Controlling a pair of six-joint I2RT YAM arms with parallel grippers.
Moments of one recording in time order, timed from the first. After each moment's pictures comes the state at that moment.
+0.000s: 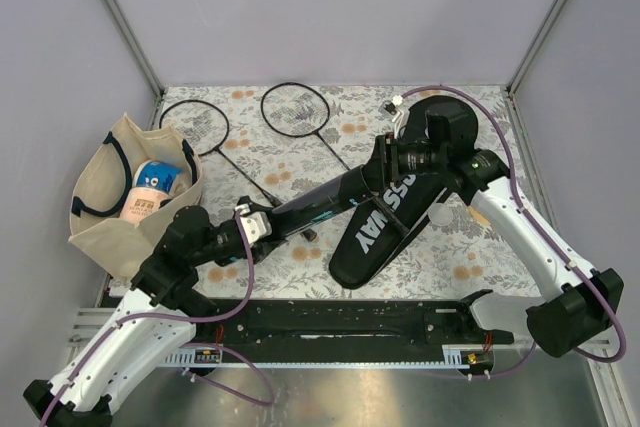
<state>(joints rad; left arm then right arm) -0.56 0.48 0.52 -0.32 0.51 0.43 0.44 1.24 1.22 -0.49 -0.85 0.37</state>
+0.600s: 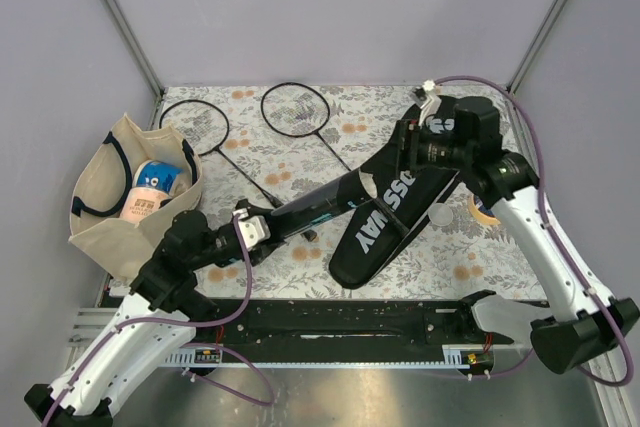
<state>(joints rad) -0.56 0.45 0.51 -0.32 0.49 0.44 0.39 1.18 1.27 -0.52 -0.76 0.46</state>
